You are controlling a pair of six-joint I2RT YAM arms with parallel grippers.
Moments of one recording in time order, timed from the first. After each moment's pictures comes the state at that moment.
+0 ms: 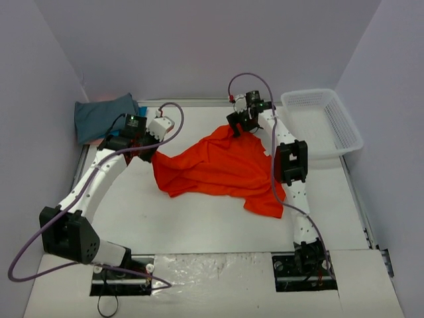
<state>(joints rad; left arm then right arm) -0.27 1.40 1.28 -0.72 0.10 0.41 0.24 2.63 2.41 -0.78 -0.21 -0.29</state>
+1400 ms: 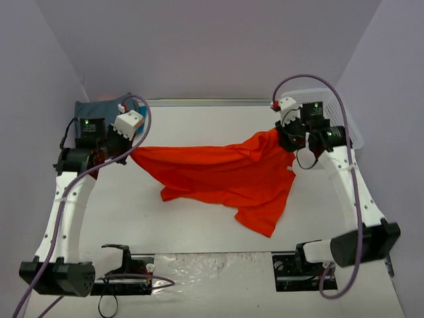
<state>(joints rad) -0.07 1.19 1.33 -0.85 0.26 0.43 0.16 1.45 1.45 -0.83 -0.17 -0.33</state>
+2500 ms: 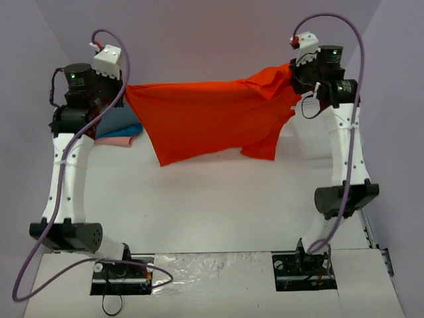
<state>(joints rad) -0.04 1.52 1.87 -0.68 0.20 0.18 0.07 1.87 2.24 -0.86 -0.15 -0.28</state>
